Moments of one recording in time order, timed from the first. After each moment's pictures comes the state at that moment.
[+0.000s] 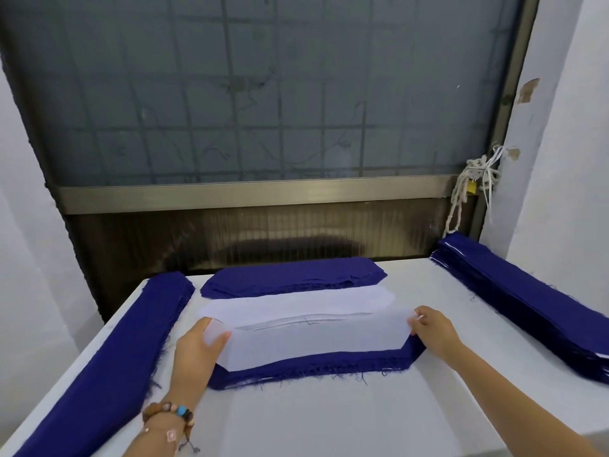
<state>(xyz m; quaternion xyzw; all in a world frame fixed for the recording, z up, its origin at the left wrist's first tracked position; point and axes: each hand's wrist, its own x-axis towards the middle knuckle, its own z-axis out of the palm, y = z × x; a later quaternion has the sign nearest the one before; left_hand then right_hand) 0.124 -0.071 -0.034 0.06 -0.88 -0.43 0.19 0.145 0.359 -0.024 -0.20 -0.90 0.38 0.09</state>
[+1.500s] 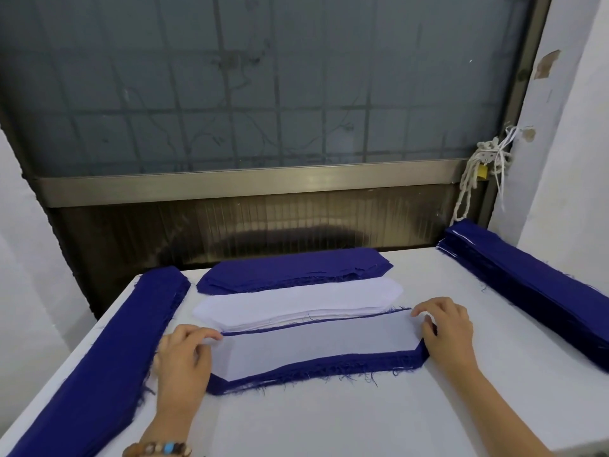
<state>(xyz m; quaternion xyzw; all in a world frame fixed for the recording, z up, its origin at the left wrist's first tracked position) 0.138 -0.079 -0.039 0.03 -0.90 -0.33 0.28 0.165 0.337 -0.045 -0.11 -0.90 0.27 0.33</state>
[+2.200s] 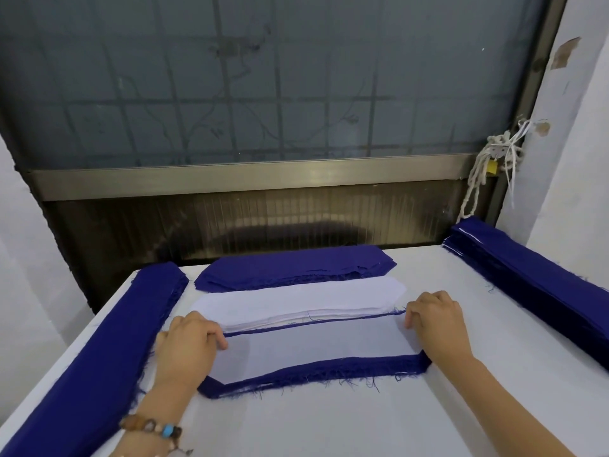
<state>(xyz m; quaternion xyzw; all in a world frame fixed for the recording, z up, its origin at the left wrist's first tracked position) 0.118 -0.071 -0.008 0.02 -0.97 -0.19 0.16 0.149 0.326 -0.022 -0.07 -0.95 0.11 0.27</state>
